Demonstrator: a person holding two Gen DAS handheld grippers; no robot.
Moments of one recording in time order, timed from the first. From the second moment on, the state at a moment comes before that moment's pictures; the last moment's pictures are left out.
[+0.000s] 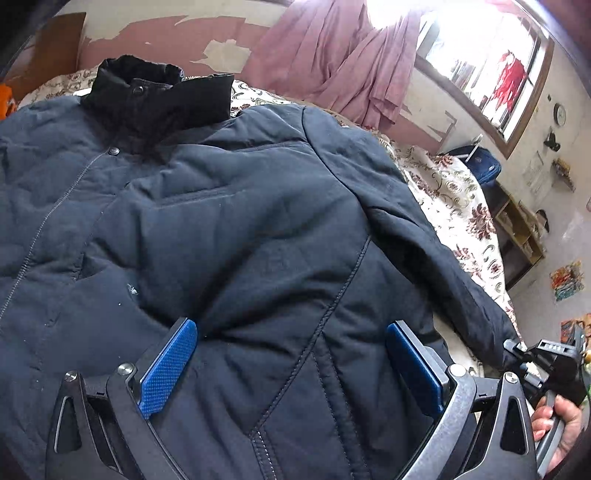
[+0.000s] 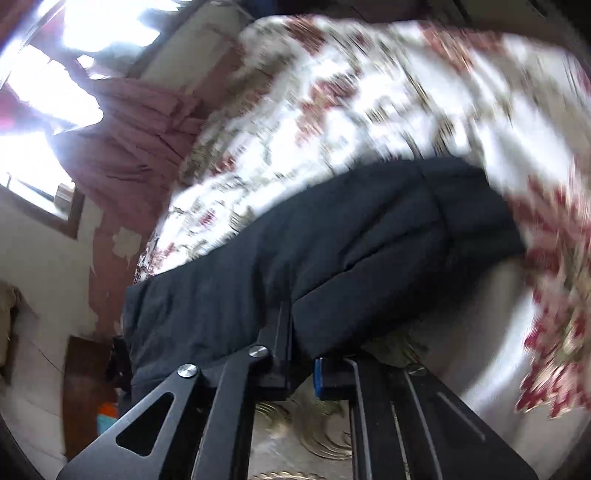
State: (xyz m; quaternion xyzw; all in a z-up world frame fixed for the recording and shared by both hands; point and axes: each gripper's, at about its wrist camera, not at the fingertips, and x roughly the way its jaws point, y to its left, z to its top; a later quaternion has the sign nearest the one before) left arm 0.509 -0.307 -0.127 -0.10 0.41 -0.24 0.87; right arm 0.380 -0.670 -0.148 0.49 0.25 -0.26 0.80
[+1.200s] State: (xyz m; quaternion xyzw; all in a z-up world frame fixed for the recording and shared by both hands) left arm 0.503 0.056 -0.096 -0.34 0.33 -0.21 0.85; right arm 0.524 -0.185 -0.084 -0.15 0.41 0.17 0.88
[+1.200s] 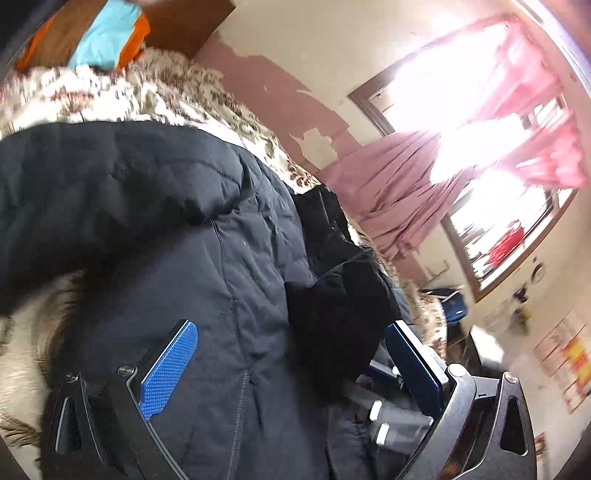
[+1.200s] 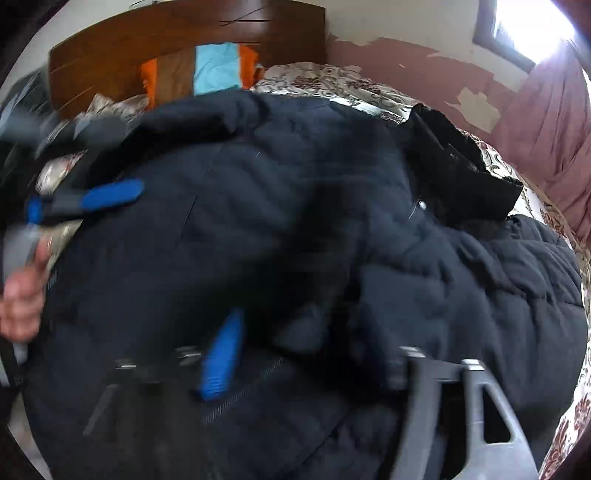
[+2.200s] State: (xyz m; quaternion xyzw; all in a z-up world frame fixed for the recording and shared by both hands) left arm 0.490 0.020 -0.035 -0.16 0.18 -0.04 0.97; right arm 0.475 -0.332 -0.027 -0.09 0.31 -0.02 0.95
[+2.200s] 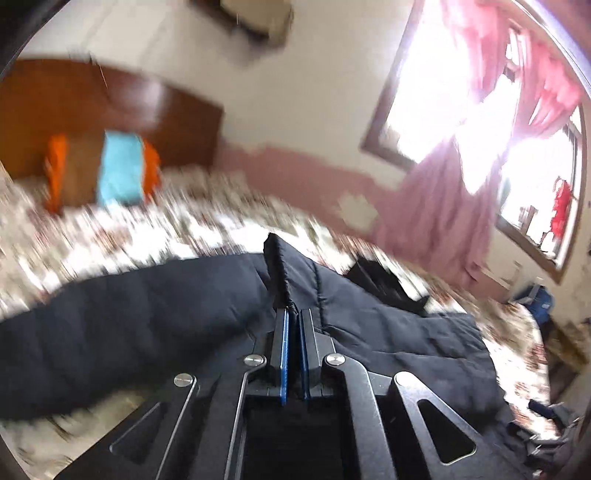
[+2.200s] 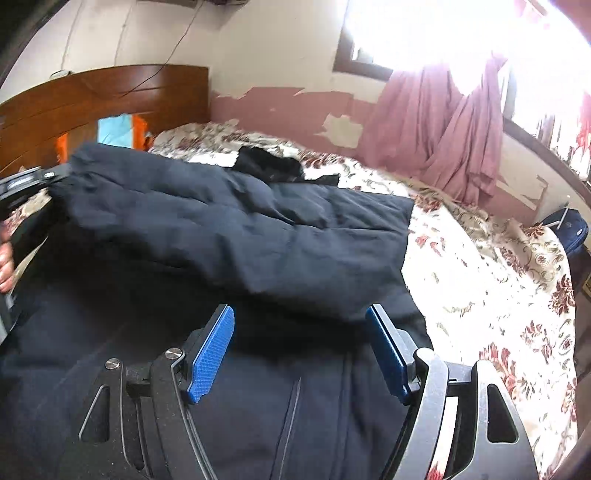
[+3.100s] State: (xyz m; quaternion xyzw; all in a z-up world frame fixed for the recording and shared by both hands) left arm 0.469 0.054 -0.072 -0.18 0.30 -0.04 0.94; right arm 0.621 -0.307 -0.129 -0.15 0.43 -0.07 0.89
